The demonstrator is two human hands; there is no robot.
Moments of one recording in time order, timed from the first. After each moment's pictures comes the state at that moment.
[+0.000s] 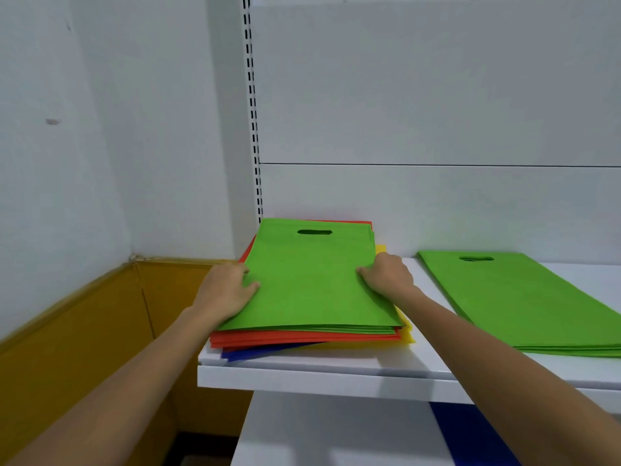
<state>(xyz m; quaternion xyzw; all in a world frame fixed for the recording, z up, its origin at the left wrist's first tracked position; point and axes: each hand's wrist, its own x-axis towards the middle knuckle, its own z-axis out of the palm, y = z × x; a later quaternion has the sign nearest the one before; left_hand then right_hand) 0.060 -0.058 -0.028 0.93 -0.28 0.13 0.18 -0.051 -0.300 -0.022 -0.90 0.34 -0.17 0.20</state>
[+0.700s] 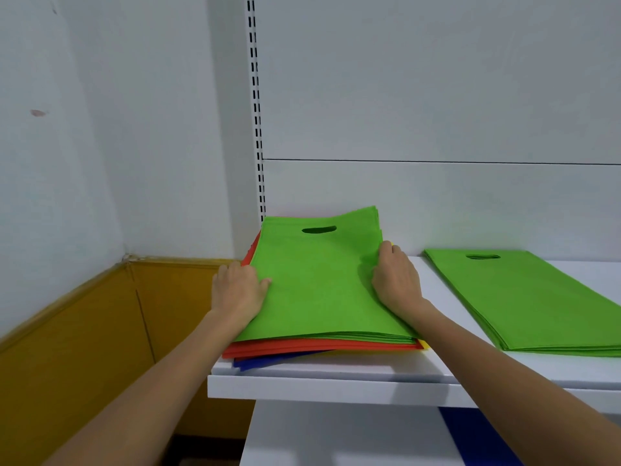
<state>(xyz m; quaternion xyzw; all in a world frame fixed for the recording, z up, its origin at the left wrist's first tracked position) 0.069 -0.075 -0.037 0.96 -0.21 0.17 0.11 -0.045 -0.282 -0.036 -0.91 0.29 -0.29 0.05</state>
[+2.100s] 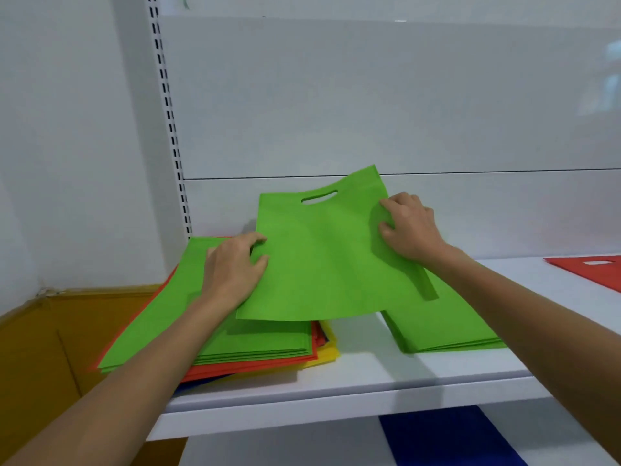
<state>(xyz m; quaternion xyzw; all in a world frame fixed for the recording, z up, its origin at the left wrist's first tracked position) -0.001 -0.175 0.019 0.84 -0.35 0.25 0.32 -0.145 -0.399 0.060 -0.91 0.25 -0.32 -0.01</state>
